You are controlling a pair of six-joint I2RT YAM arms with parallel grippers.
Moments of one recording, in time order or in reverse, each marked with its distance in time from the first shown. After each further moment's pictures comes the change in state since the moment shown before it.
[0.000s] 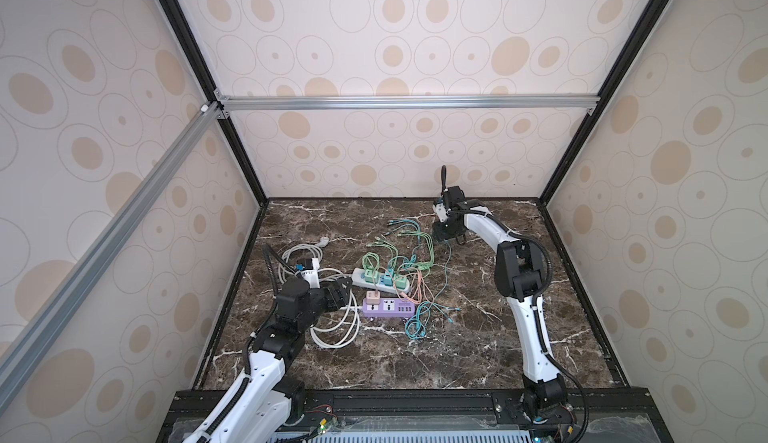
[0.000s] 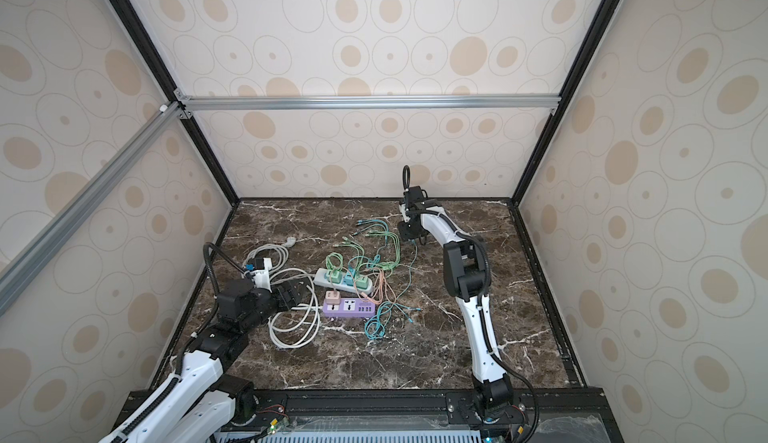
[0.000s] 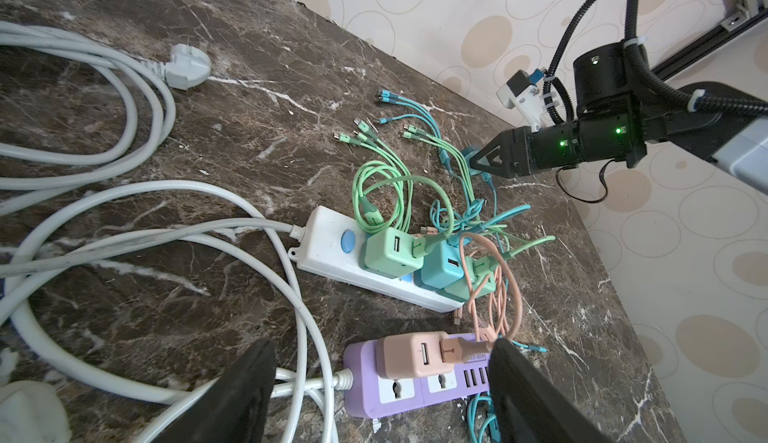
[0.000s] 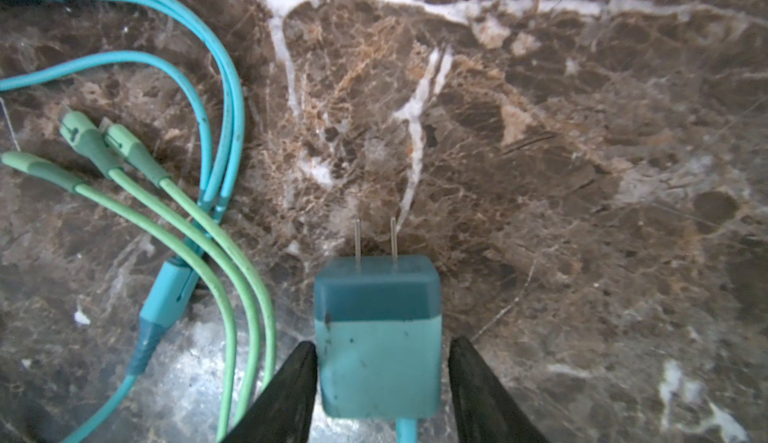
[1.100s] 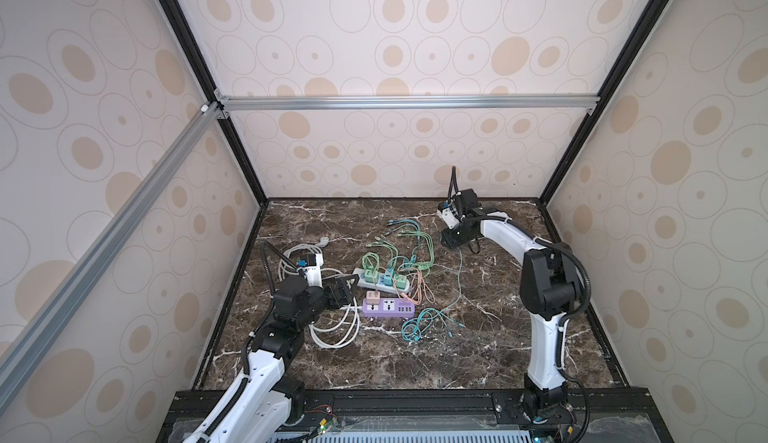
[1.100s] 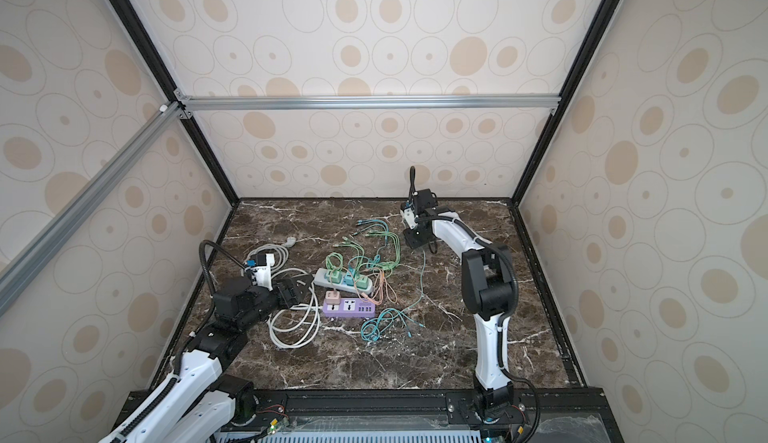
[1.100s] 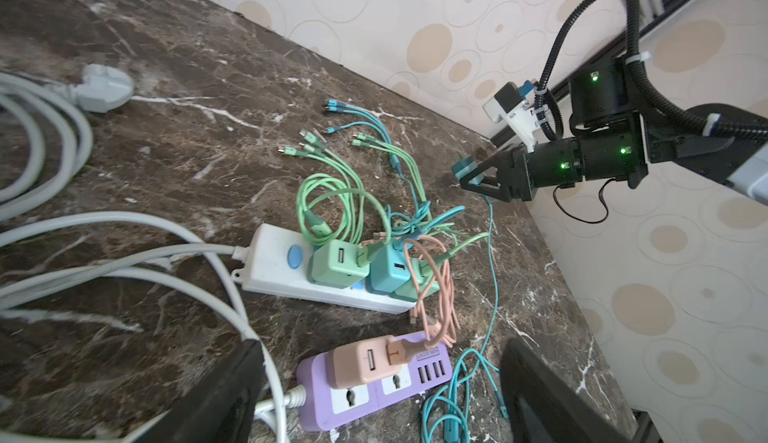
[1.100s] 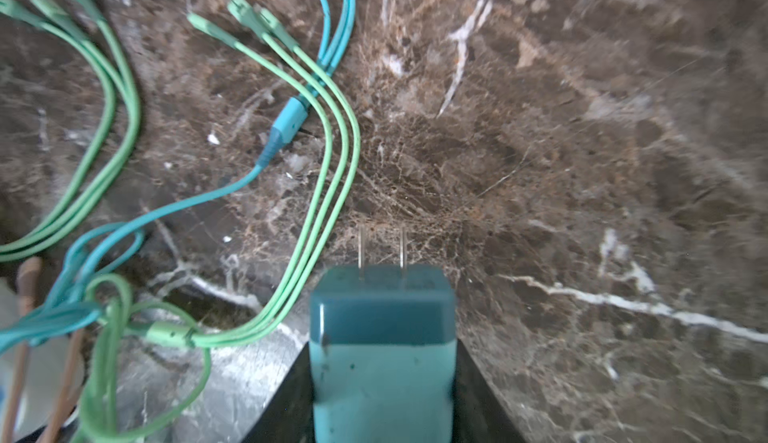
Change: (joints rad) left arm 0.003 0.003 0.021 0.080 0.165 0.000; right arm 0.004 -0.421 -0.451 0.100 -0.042 -0.169
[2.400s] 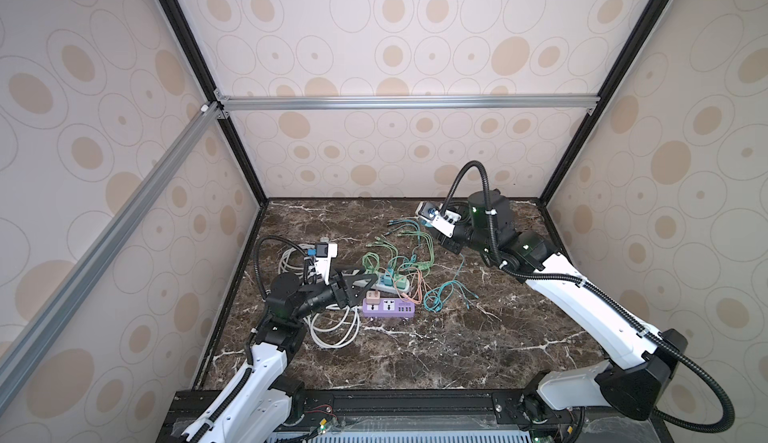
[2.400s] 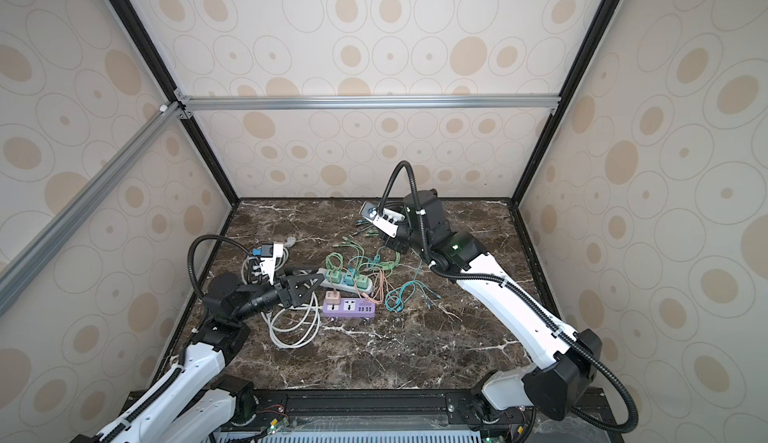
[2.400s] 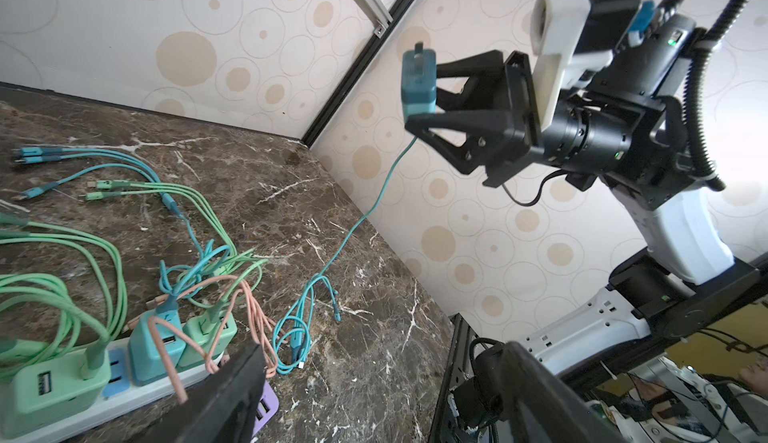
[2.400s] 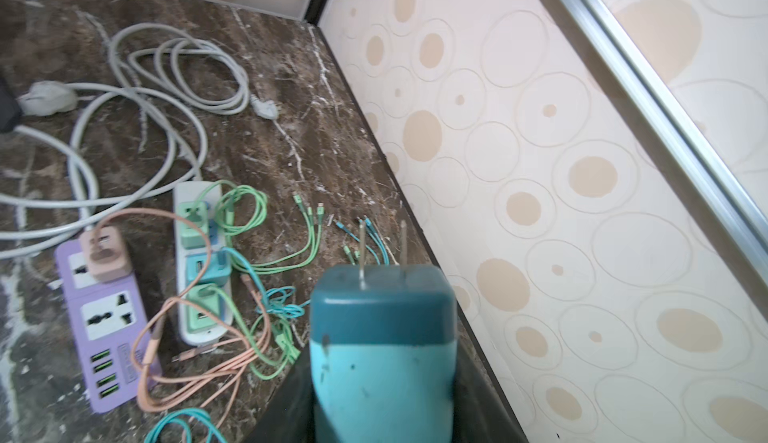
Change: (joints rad) left arm -0.006 0.077 0.034 0.412 0.486 -0.178; right arm 0.369 -0.685 -0.295 0.225 0.092 -0.485
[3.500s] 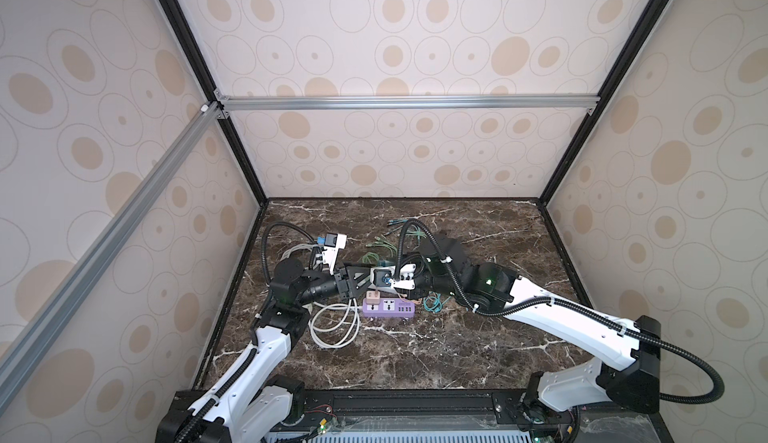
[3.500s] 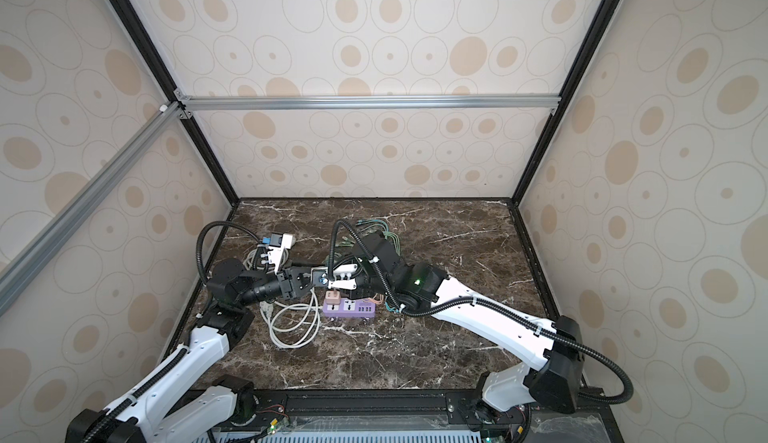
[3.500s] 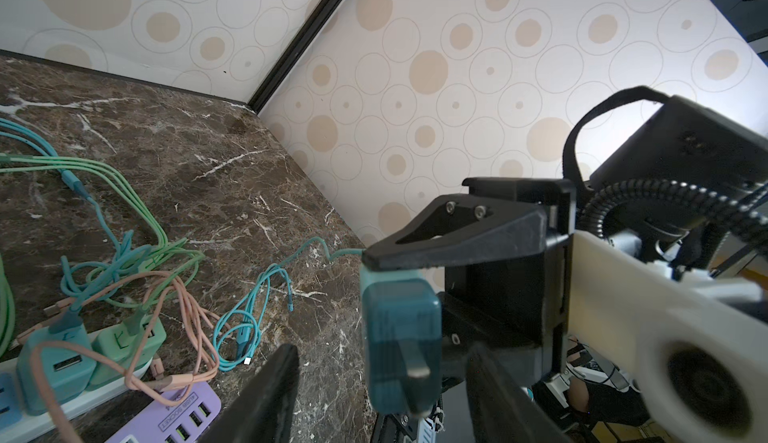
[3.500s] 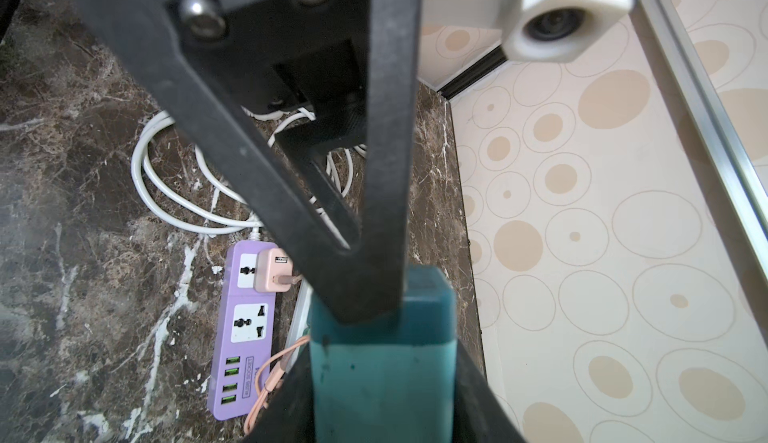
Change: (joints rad) left arm 0.000 0.117 0.089 0.032 0.152 -0.089; right arm 0.343 0.056 -0.072 0.039 0.058 -0.156
